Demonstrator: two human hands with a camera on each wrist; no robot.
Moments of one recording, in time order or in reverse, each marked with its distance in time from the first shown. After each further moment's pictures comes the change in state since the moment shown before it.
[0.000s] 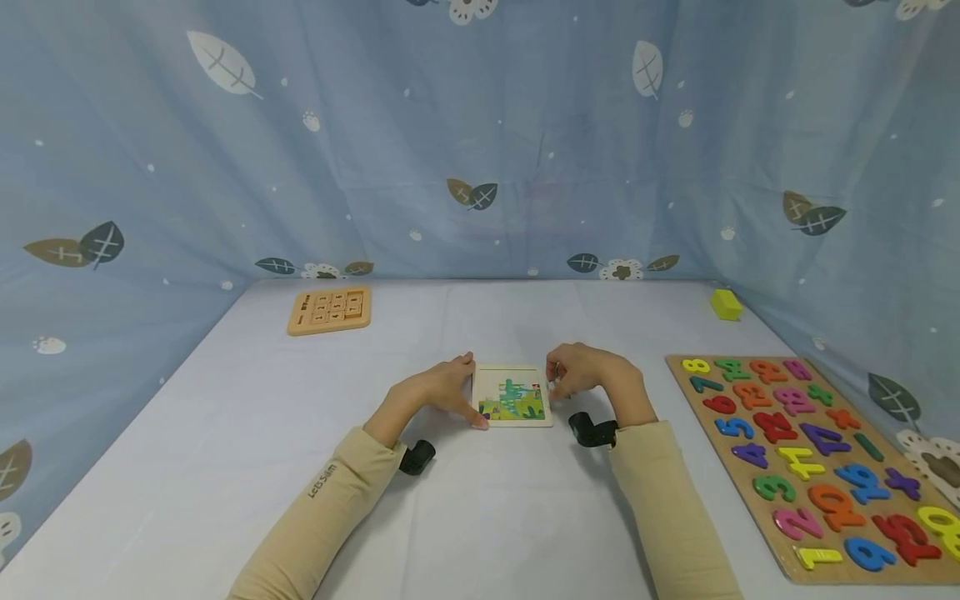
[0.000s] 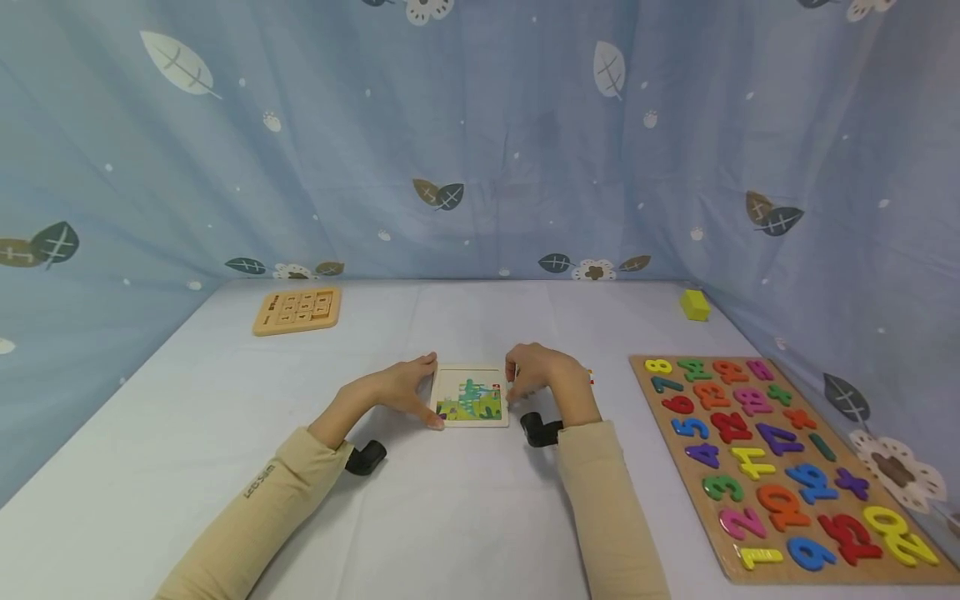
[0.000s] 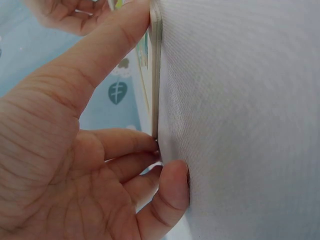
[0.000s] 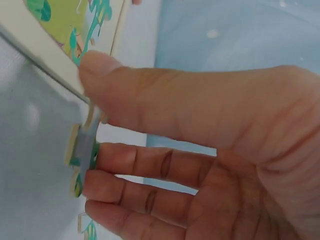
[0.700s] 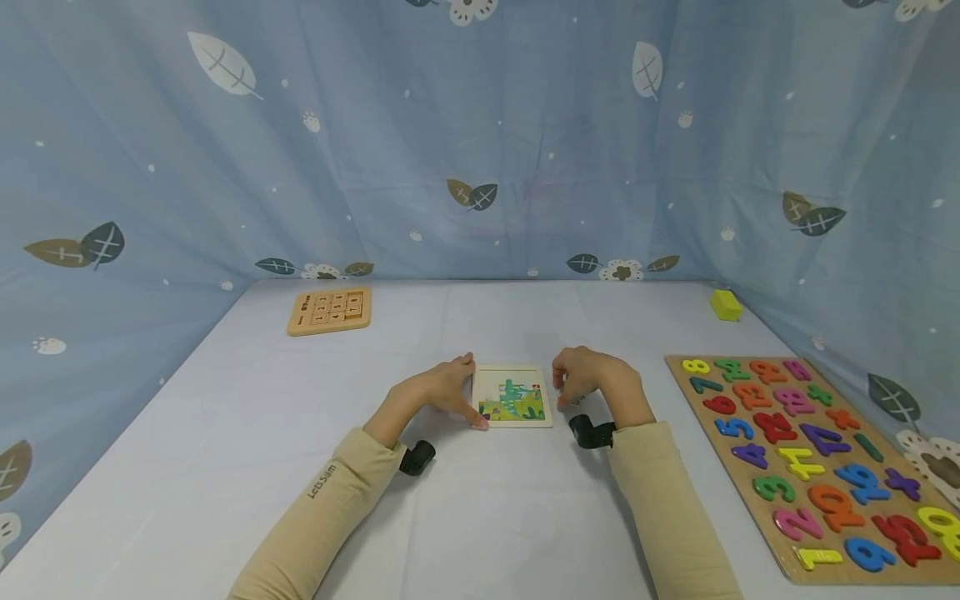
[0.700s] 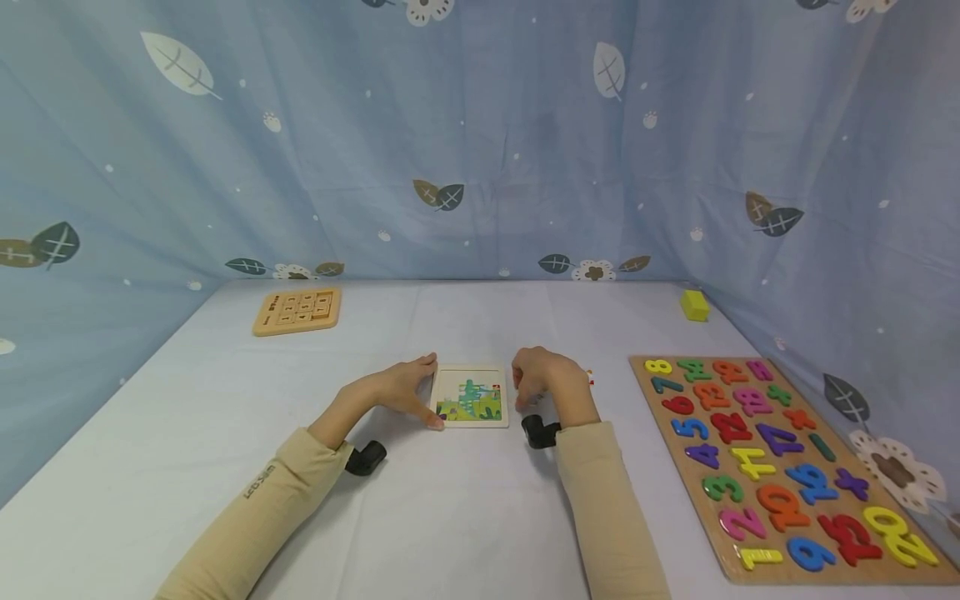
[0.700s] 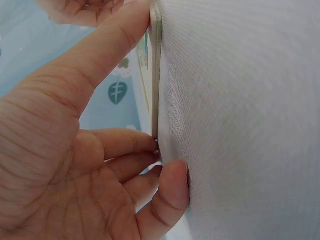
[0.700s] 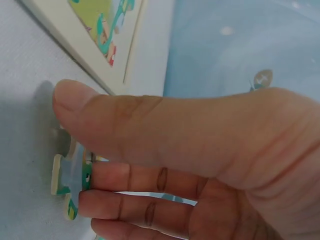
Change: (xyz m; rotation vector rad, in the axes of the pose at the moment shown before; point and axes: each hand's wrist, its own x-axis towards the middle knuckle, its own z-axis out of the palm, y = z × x) left_hand 0.000 0.000 0.000 -0.011 0.003 0.002; right_hand 0.003 0.003 0.007 -0.037 0.005 0.103
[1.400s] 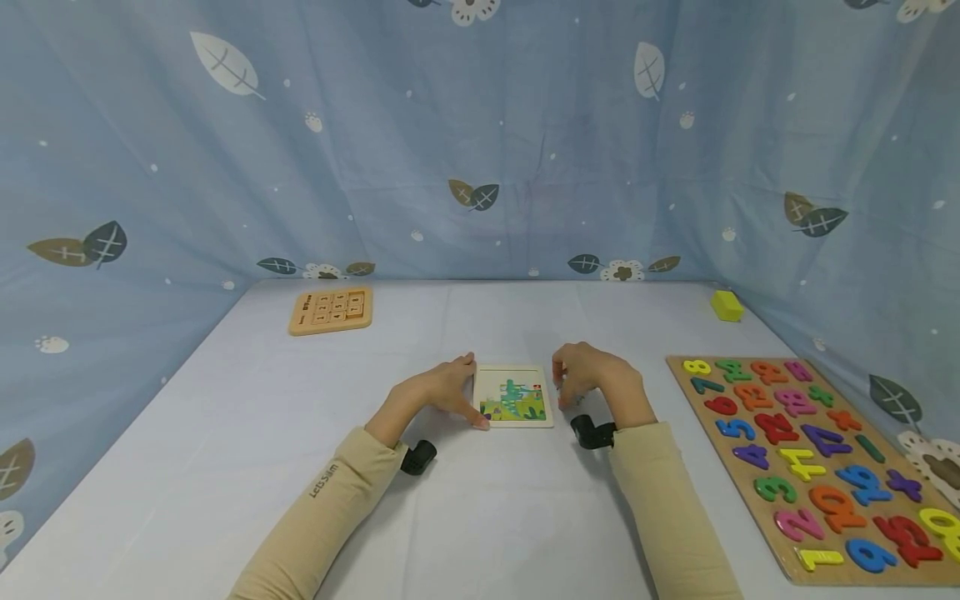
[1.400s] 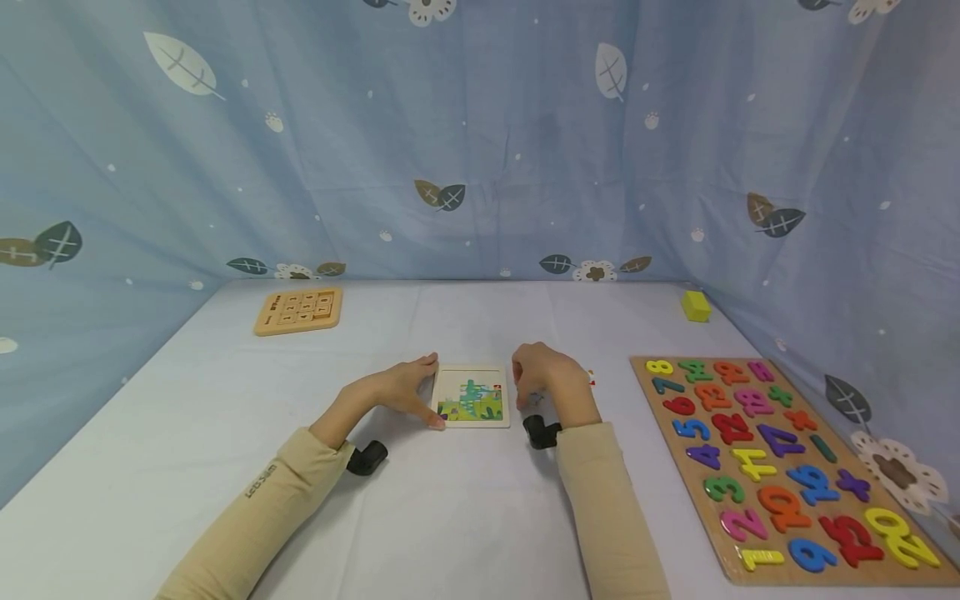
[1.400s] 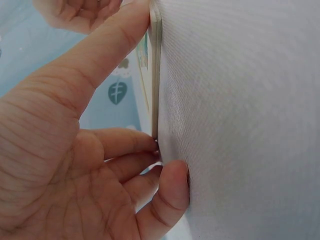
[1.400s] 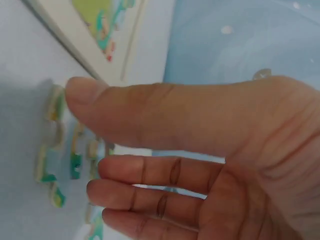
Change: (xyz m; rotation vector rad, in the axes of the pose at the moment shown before) left_hand 0.000 -0.001 0.000 -0.008 0.002 0.010; right_hand 0.000 0.000 0.000 0.016 0.063 0.019
